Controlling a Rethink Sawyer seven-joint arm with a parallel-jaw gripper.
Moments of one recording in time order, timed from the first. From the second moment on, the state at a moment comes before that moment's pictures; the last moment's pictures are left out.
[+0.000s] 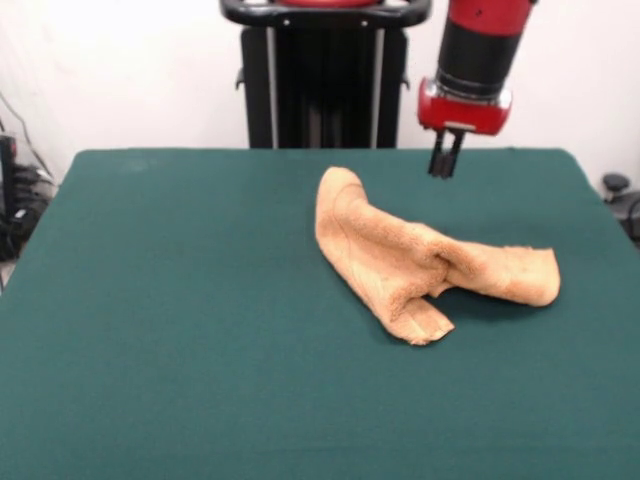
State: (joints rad) arm 0.09 -0.63 -0.06 1.93 -0.19 0.31 2.10
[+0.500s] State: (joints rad) arm 0.12 -0.56 -0.06 1.86 -0.19 0.31 2.10
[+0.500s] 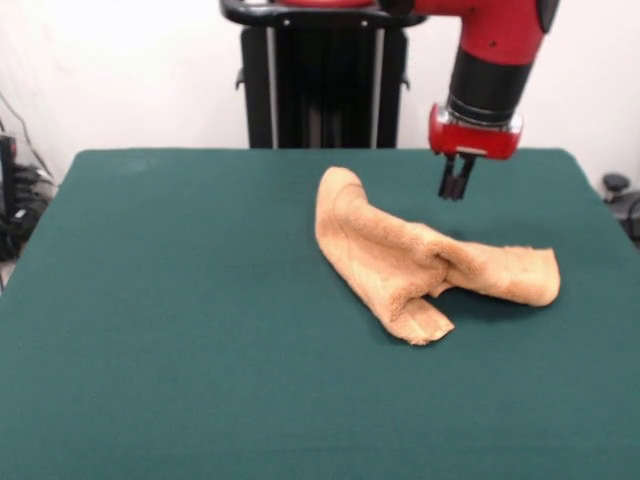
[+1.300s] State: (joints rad) arm 0.03 -0.59 -0.03 1.77 -0.20 0.31 2.10
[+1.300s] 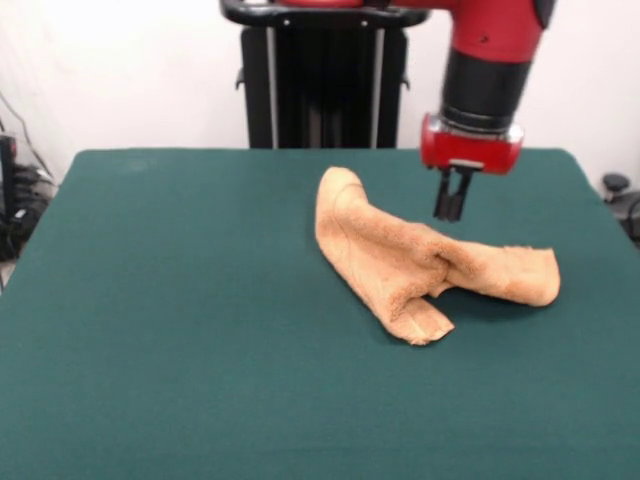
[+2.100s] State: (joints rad) arm -0.08 -0.46 -0.03 1.55 -0.22 0.35 2.10
